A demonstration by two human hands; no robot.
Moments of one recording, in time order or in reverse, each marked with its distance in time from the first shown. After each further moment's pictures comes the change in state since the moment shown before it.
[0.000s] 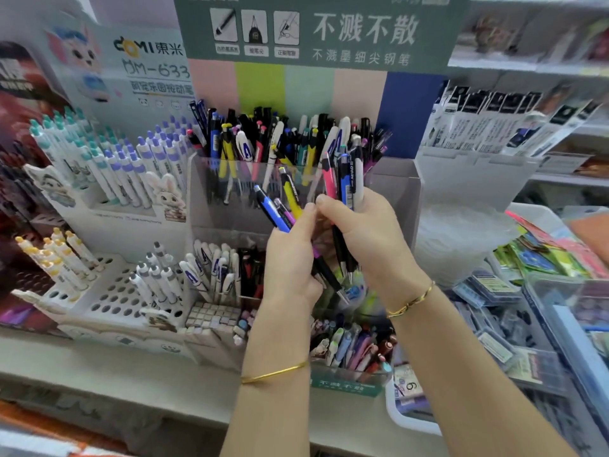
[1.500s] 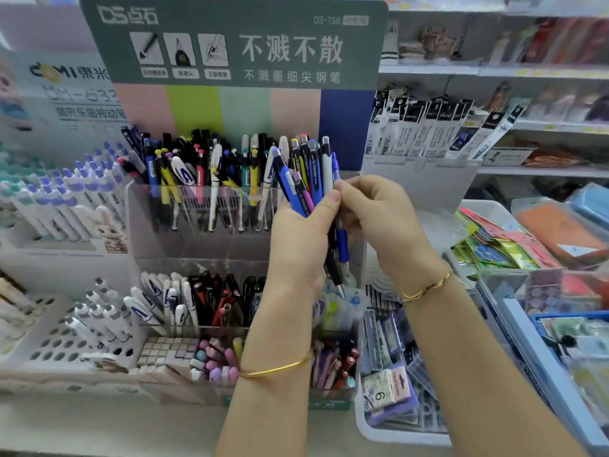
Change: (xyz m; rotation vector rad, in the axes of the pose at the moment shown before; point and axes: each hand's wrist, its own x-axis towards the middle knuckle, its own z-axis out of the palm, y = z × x) left_hand 0.012 -0.014 0.069 0.194 -0.169 0.230; right_hand 0.022 -0.015 -0.072 -0.065 0.125 -0.065
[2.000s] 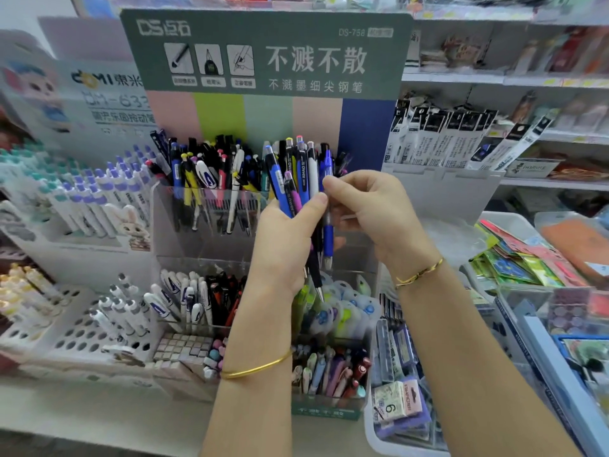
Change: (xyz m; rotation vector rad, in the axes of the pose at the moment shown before) left_hand 0.003 0.023 -0.027 0.089 0.020 0.001; right_hand 0.013 -0.013 0.018 0.116 -0.126 0.043
